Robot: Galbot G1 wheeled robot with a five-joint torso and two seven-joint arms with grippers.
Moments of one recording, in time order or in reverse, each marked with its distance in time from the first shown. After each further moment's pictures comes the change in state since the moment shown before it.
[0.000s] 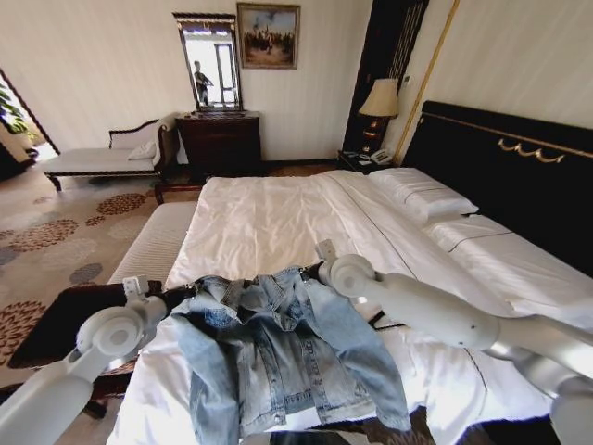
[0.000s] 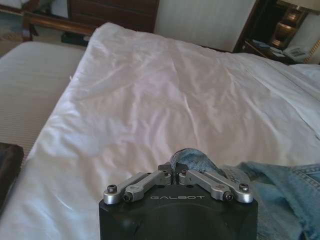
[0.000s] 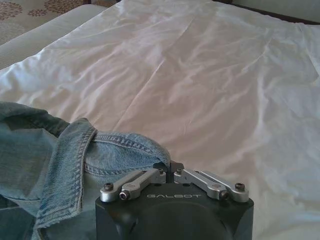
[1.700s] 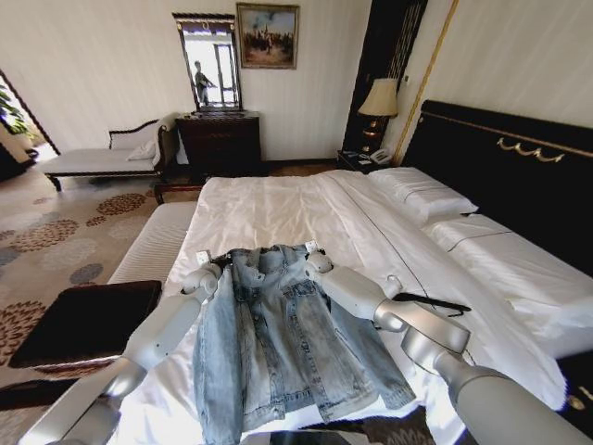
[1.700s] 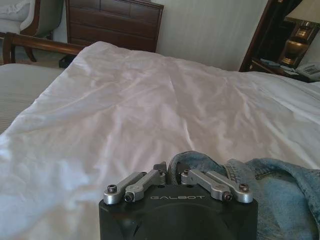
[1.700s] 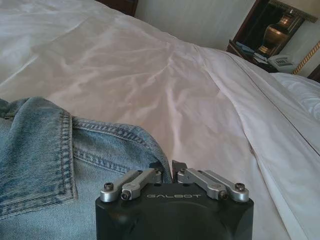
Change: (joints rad) left arm -0.725 -0.332 0.575 0.741 0.262 -0.201 0.102; right arm -0.003 0.441 0.066 -0.928 -0.538 0.300 -0.133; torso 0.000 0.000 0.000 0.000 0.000
